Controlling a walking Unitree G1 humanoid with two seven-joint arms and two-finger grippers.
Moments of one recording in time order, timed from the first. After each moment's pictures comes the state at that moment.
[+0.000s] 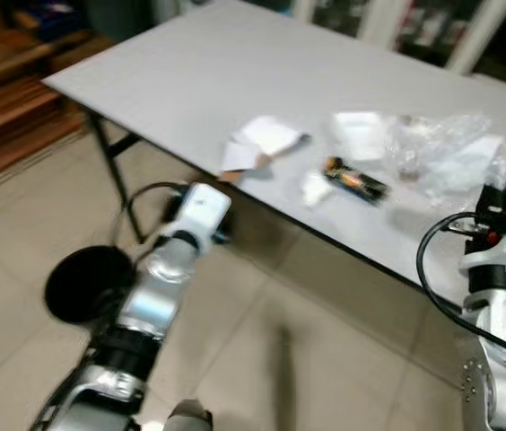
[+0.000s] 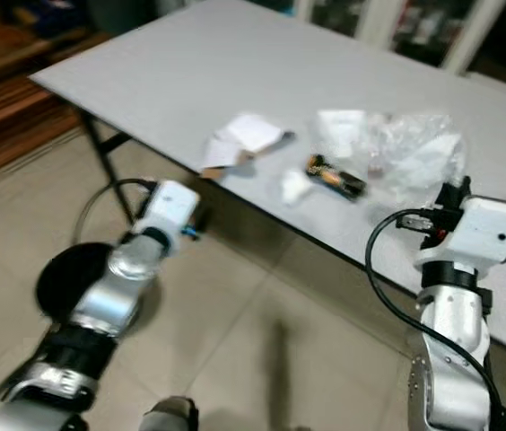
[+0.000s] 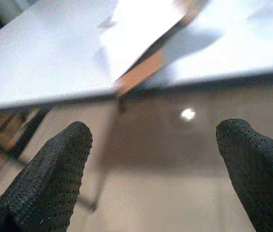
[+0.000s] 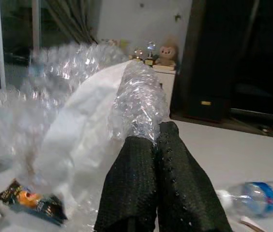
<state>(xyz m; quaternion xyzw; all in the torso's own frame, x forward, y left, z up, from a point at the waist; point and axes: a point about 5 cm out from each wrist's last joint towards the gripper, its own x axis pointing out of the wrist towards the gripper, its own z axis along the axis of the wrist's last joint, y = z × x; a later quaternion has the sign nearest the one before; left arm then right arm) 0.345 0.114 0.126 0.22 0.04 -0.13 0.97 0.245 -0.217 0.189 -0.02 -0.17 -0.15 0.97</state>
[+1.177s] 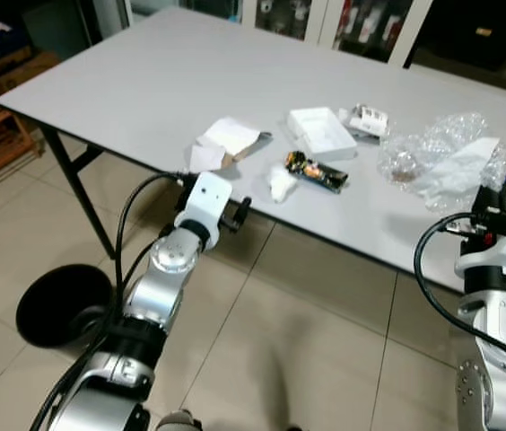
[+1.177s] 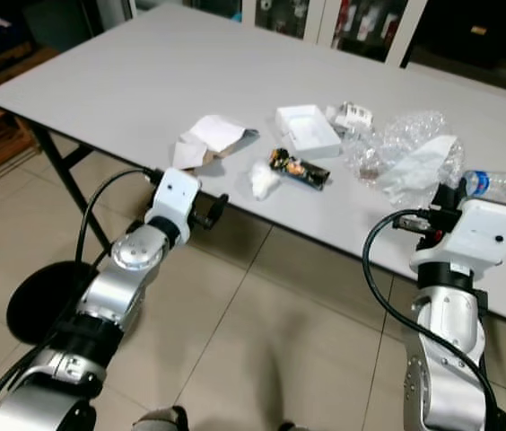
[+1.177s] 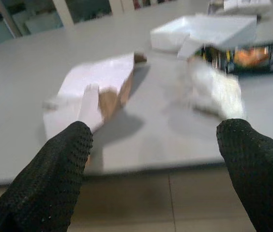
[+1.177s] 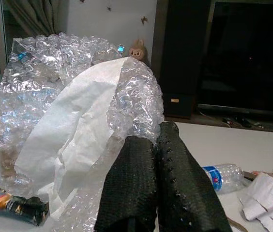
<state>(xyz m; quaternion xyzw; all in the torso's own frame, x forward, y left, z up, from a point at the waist) 0.356 0.106 0.143 0.16 -0.01 -0.18 0.97 0.244 -0.216 0.189 -0.01 -0.17 -0.16 0.97</state>
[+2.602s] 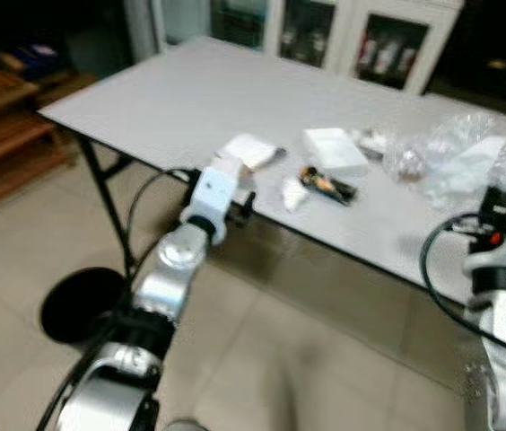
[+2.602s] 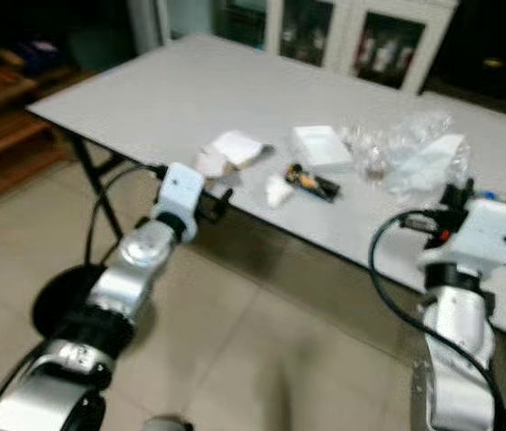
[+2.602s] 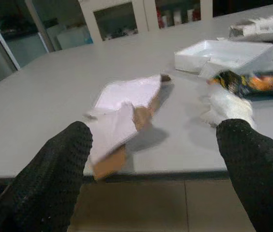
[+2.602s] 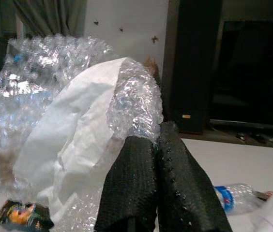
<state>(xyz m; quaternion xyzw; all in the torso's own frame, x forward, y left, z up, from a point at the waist) 0.360 0.096 0.143 0.14 -0.01 -0.18 0.97 0.240 -0.225 0.191 -0.02 -0.17 -0.17 0.97</state>
